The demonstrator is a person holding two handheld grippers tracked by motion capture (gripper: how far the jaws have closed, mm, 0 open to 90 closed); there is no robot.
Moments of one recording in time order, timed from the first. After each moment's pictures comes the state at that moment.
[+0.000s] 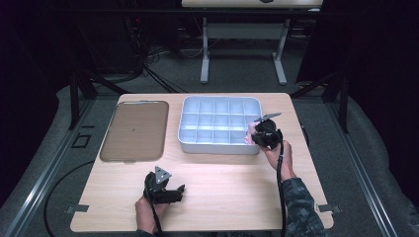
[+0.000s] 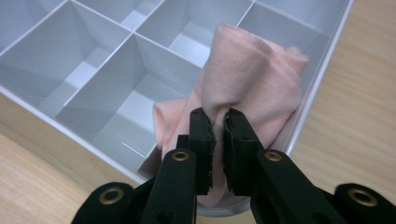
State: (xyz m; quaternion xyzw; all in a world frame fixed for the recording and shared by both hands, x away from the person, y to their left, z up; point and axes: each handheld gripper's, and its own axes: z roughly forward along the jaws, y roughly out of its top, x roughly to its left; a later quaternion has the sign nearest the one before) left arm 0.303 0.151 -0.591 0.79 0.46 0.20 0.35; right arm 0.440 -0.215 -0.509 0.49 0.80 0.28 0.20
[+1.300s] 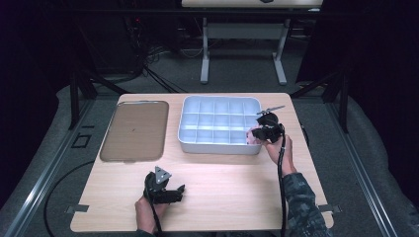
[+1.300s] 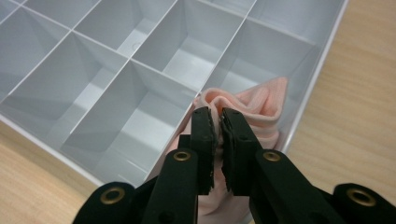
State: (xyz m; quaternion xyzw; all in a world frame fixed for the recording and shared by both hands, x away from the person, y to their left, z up) left arm 0.303 0.151 -0.591 0.79 0.46 0.20 0.35; right arm 0.456 -0.221 -0.498 0.51 0.79 0.29 0.16
